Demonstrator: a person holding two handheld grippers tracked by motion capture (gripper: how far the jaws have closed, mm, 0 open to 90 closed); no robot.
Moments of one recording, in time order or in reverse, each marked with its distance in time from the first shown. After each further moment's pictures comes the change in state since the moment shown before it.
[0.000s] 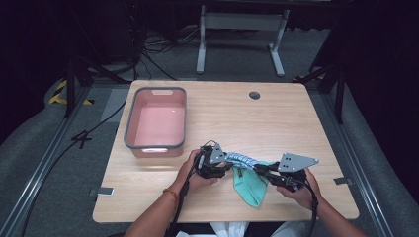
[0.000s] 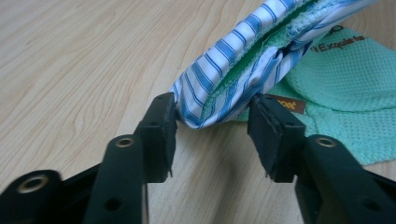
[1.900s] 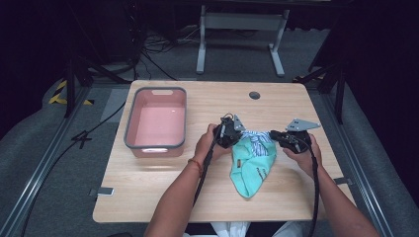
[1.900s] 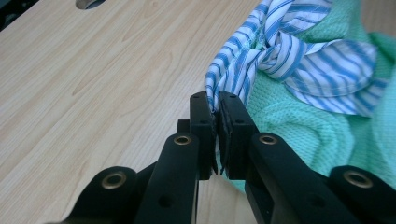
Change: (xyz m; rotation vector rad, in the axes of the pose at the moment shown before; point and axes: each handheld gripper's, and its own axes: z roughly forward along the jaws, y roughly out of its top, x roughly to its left) left arm 0.053 0.072 0.065 0.136 0.092 -0.016; right arm -0.124 -0.024 0.026 0.101 -0.277 0.174
